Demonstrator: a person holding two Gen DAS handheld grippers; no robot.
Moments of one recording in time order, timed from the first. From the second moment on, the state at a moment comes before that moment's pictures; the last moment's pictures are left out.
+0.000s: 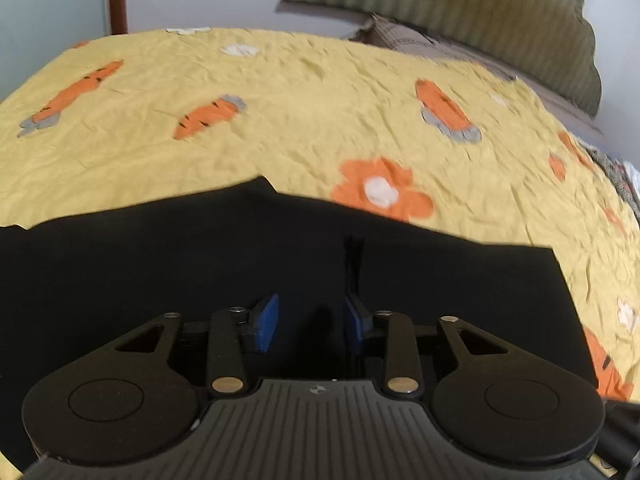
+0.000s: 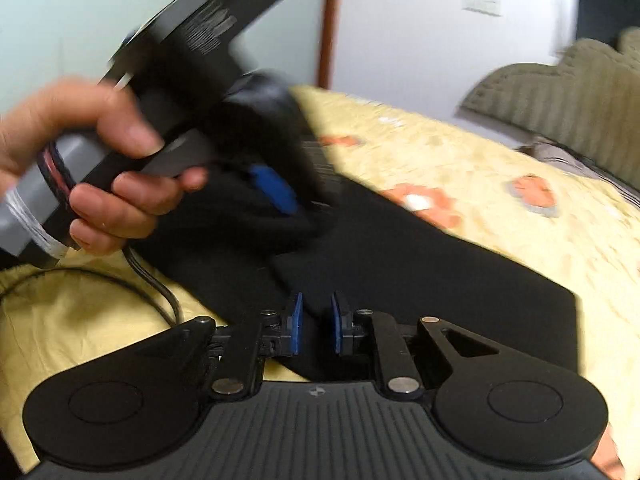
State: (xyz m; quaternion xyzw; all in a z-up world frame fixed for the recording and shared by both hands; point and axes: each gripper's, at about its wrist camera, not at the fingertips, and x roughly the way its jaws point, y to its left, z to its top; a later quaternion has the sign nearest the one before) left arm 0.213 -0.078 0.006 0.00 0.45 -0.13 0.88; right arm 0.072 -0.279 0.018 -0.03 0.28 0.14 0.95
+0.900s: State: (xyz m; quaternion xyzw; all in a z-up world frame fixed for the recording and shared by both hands) left arm 0.141 0.077 0.036 -0.04 0.44 0.02 0.90; right arm 0.105 -0.237 0.044 -0.06 0.25 0.12 0.96
